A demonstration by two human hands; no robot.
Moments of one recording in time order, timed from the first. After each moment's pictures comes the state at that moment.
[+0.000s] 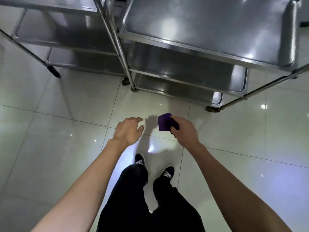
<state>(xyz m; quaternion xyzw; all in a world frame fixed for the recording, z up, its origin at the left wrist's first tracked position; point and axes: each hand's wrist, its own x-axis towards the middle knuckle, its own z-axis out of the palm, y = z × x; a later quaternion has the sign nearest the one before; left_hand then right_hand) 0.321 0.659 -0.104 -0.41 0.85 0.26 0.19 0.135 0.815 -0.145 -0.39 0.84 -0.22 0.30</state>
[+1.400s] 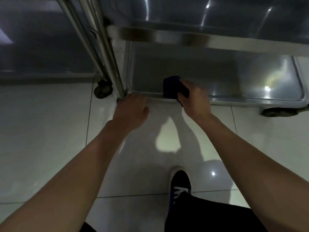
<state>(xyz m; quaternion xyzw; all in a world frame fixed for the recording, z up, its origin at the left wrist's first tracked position) 0.183 0.310 -0.667 -0.27 0.93 0.22 0.09 0.015 0.465 -0.663 -0.32 0.91 -0.24 0.13</state>
